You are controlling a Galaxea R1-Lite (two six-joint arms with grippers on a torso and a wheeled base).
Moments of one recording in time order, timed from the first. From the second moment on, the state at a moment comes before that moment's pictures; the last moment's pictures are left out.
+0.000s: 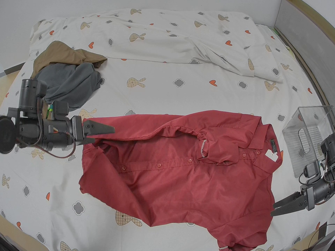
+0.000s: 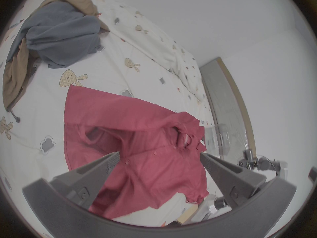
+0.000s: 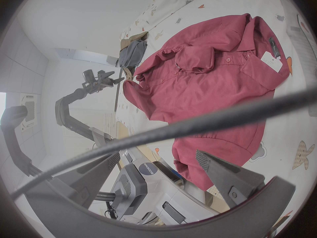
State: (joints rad) left arm -0.16 1.59 -0.99 -0.02 -0.56 -0.36; right arm 0.04 1.33 -0.63 0.48 0.90 -0.14
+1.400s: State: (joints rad) left arm 0.17 1.53 -0.19 -0.43 -0.76 0.32; right arm 0.04 1.37 -0.63 0.48 0.90 -0.14
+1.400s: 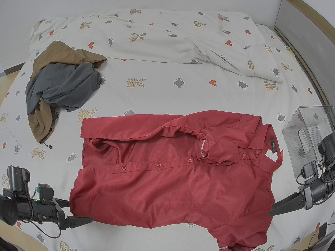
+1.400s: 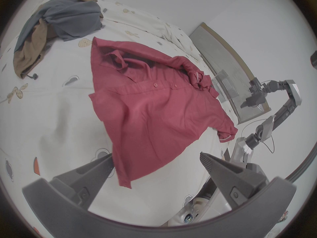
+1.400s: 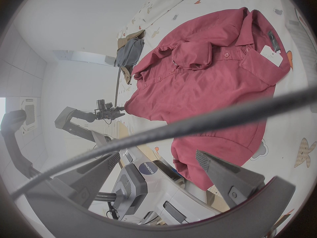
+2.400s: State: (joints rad) left arm 0.10 1.80 -0.02 -0.85 -0.71 0.29; right arm 0.04 1.37 -0.63 0.48 0.90 -0.14
